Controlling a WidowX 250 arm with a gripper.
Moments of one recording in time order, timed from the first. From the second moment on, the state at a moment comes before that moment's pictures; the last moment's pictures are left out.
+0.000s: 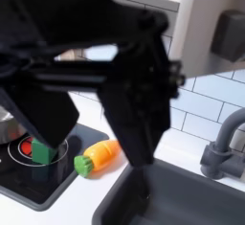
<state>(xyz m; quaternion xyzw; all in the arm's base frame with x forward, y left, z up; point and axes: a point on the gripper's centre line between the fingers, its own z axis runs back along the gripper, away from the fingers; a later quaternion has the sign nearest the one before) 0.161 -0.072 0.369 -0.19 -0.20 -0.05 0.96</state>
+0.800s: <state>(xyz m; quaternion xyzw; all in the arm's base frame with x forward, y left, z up) 0.173 -0.081 0.360 -0.23 -0.23 -0.04 0.94</state>
